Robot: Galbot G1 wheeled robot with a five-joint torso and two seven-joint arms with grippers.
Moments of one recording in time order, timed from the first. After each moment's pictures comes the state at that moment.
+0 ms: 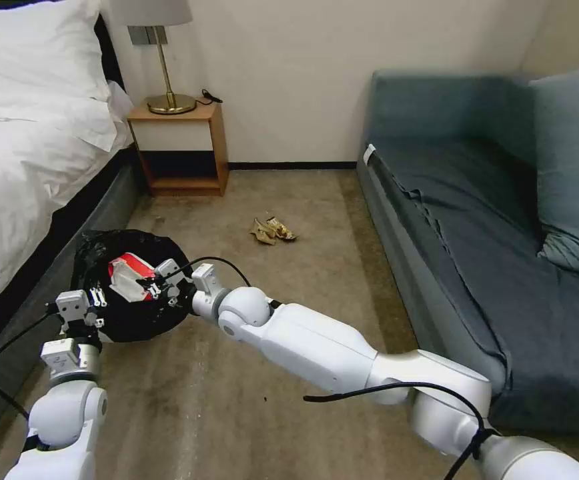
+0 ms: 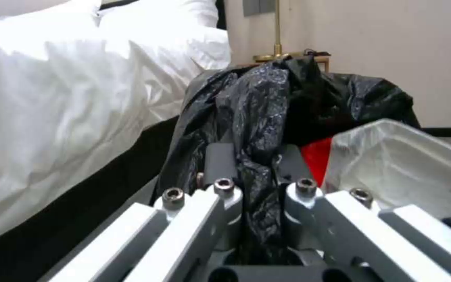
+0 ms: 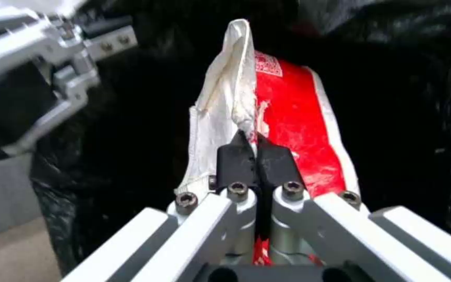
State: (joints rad) left arm 1.32 -1.27 -0.80 -1.80 -0.22 -0.07 -0.12; right arm -0.27 1.59 -0.70 1.12 0.77 -0.11 -0.10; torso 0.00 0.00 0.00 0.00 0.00
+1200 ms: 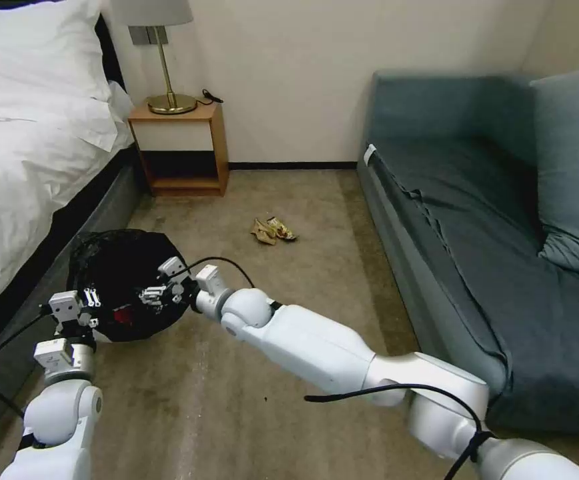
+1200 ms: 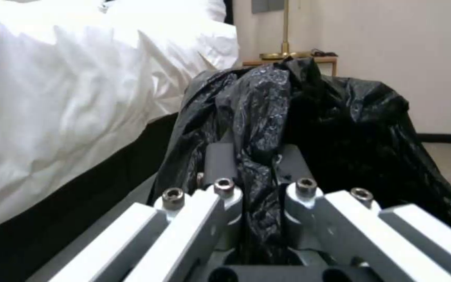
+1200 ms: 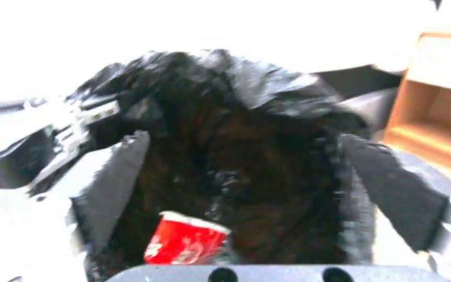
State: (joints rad) left arm 1.29 -1.26 -0.81 -1.74 -0.27 -0.09 -0.10; right arm -0.28 1.52 -0.67 1.20 0.73 0.01 -0.06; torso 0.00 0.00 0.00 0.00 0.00
